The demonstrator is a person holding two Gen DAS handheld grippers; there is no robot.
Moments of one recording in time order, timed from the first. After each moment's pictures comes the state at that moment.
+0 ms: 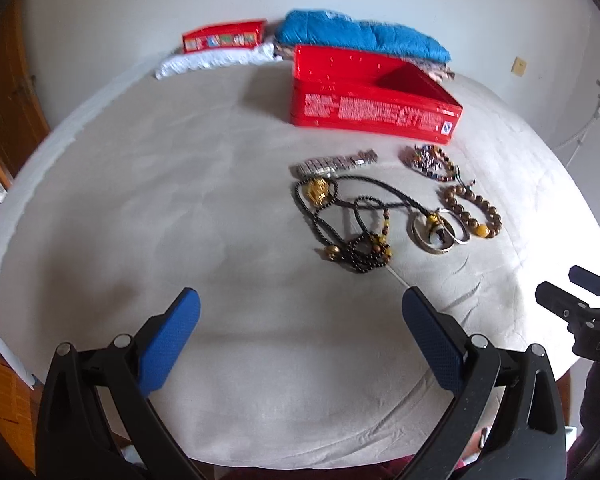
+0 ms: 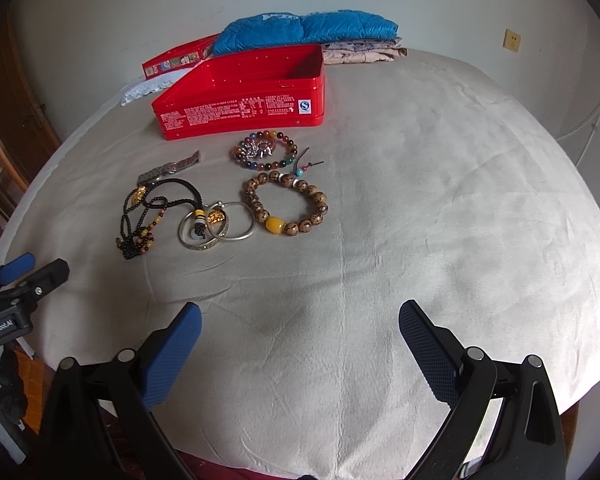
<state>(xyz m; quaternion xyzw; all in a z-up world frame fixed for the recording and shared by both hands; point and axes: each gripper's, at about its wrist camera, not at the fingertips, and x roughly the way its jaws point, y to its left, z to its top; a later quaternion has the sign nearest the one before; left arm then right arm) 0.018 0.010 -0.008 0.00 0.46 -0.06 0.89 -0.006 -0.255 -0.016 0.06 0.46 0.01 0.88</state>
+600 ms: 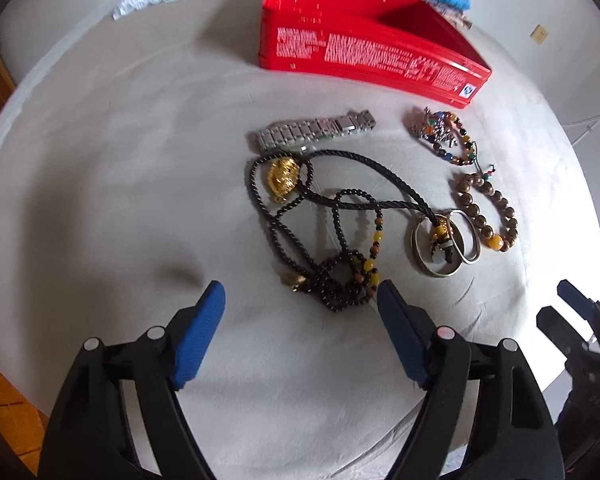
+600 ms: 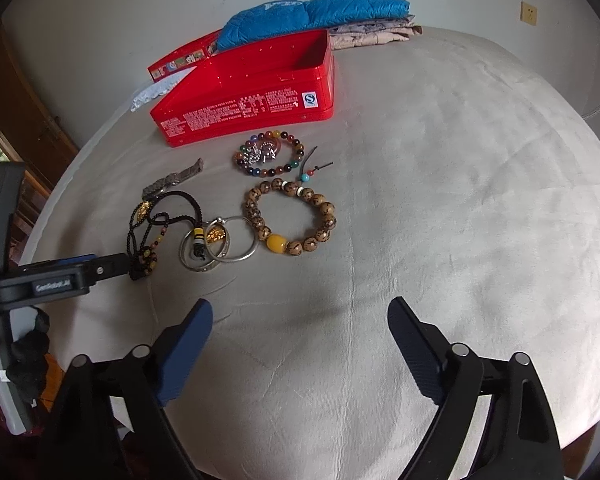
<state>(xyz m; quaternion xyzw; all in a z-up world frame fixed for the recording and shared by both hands) 0.096 -0.020 -0.038 -0.02 0.59 -0.08 0.81 0.026 -0.273 -0.026 0.10 0.48 0.06 0.87</state>
